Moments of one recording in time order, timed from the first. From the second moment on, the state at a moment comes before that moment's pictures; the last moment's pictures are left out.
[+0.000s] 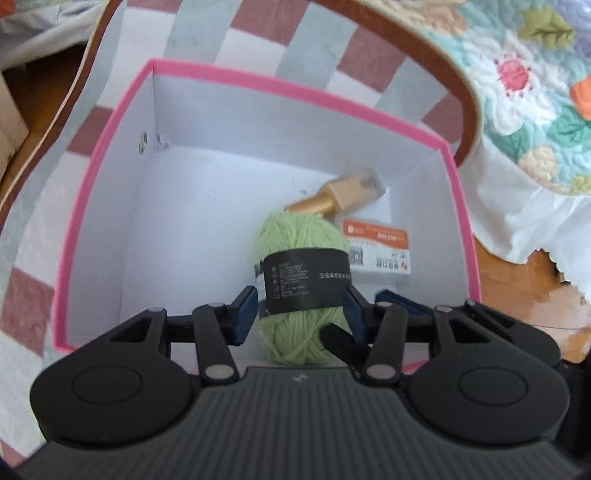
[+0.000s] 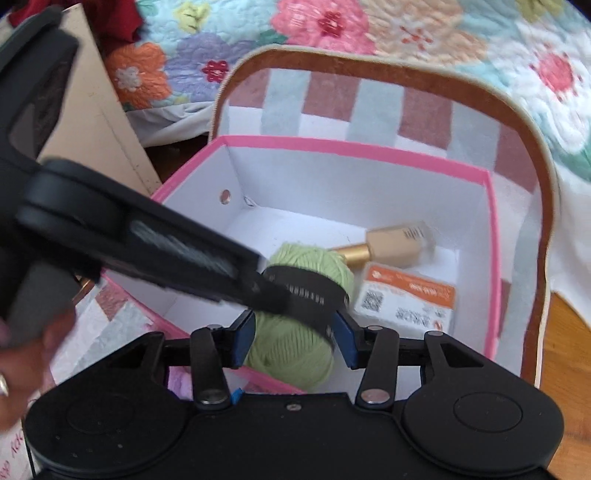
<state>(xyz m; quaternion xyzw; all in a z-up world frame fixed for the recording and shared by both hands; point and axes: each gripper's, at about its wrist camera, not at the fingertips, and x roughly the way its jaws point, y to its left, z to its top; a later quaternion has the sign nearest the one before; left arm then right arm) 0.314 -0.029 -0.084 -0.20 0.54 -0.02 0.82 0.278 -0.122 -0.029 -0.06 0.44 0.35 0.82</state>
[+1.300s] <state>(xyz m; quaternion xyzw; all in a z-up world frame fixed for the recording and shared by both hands) 0.225 -0.016 0.077 -0.11 0.53 -0.12 0.83 0.192 -0.140 0.107 -0.10 0.45 0.33 0.82</state>
